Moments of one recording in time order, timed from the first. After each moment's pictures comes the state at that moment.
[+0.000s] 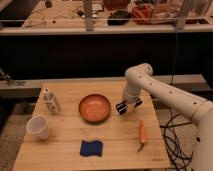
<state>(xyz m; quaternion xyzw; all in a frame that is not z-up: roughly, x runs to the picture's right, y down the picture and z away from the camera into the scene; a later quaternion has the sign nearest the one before) 0.131 0.091 0.836 -0.32 -0.12 -0.13 0.93</state>
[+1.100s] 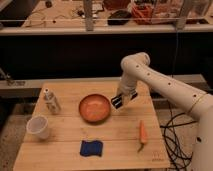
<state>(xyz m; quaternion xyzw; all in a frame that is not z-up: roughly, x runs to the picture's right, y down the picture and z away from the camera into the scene) 0.104 0.049 0.795 -0.31 -0.15 -0.17 0.92</state>
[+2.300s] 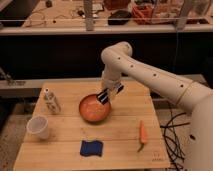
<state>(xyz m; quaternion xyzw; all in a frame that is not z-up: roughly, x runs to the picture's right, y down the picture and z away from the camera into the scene) 0.021 0.017 0.751 -0.28 -0.16 -0.25 0.92</state>
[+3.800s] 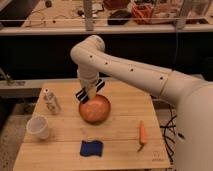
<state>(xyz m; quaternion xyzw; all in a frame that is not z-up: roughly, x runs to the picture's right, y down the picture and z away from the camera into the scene) -0.089 0.009 0.710 -0.25 -0.15 -0.28 0.91</state>
